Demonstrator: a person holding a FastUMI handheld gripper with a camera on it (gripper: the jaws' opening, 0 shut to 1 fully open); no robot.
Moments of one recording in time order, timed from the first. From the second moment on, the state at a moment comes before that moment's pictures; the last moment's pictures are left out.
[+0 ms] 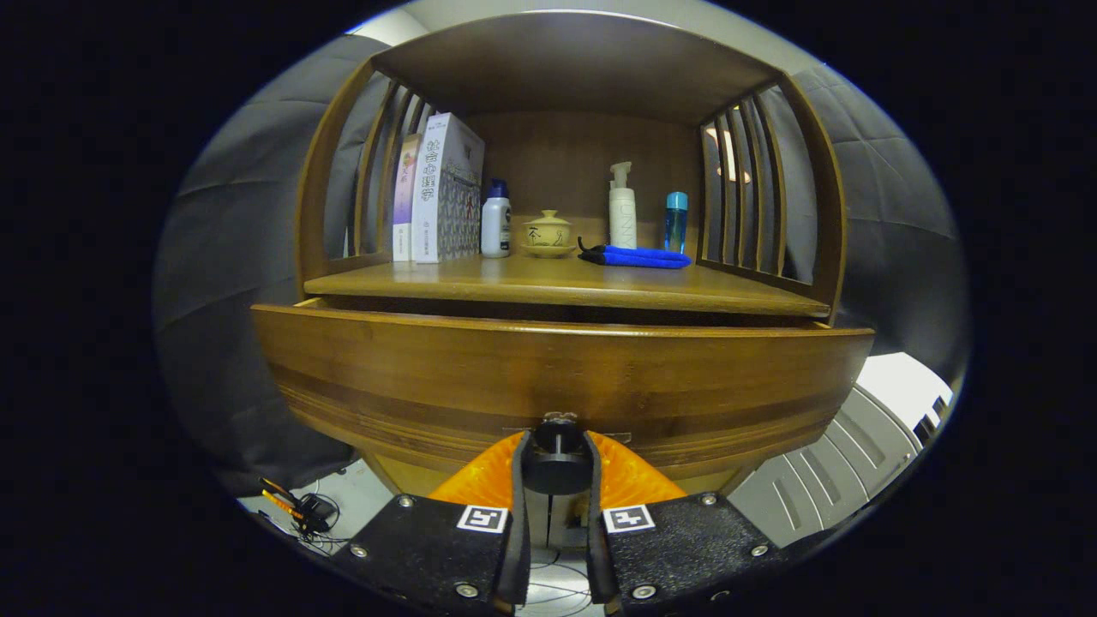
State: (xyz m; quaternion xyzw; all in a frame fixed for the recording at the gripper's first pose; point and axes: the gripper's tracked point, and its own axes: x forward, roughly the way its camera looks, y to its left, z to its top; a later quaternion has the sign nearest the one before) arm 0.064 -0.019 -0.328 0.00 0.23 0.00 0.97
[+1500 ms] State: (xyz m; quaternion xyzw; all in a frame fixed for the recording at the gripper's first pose) arm -0.070 -0.002 -0.279 0.06 0.20 0.02 0.98
